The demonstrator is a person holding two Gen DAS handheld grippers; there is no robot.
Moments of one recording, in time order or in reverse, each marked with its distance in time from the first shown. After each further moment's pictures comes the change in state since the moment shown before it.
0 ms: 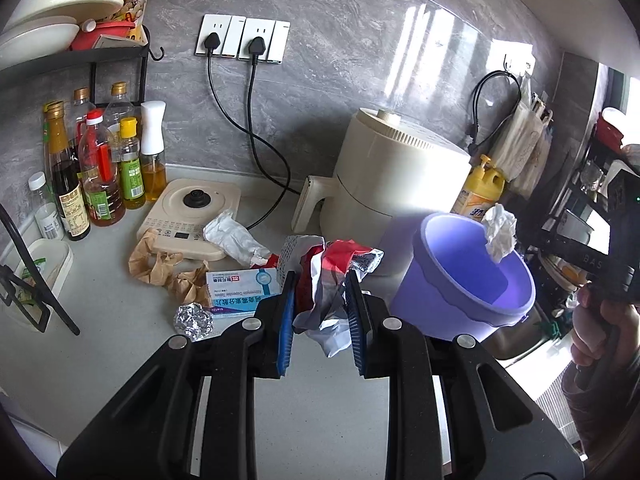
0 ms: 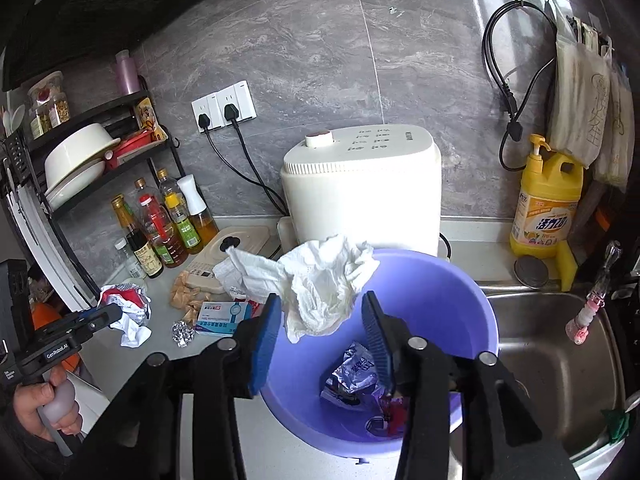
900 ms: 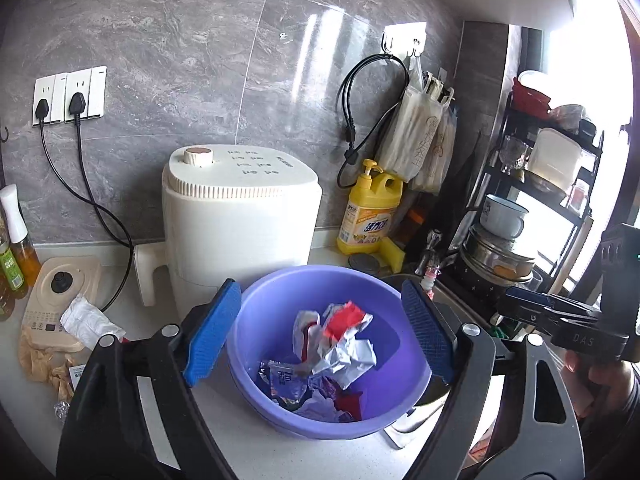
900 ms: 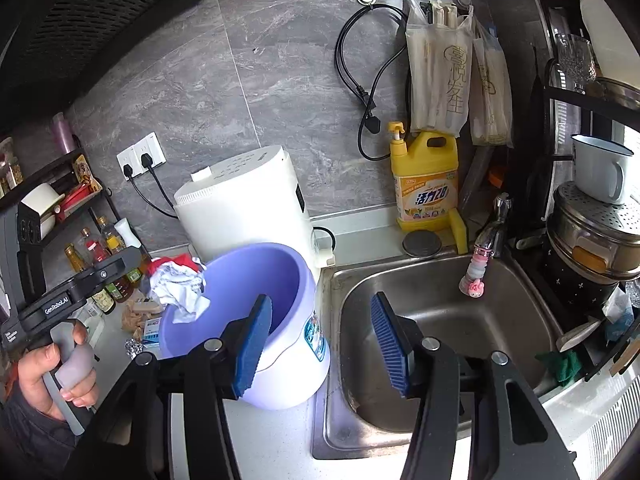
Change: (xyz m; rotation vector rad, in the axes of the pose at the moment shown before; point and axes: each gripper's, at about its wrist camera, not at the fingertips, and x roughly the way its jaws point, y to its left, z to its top) left arm 0.063 -0.156 0.051 0.197 -0.065 -0.274; right arm -0.093 -0.104 -0.038 0.182 -0.066 -0.196
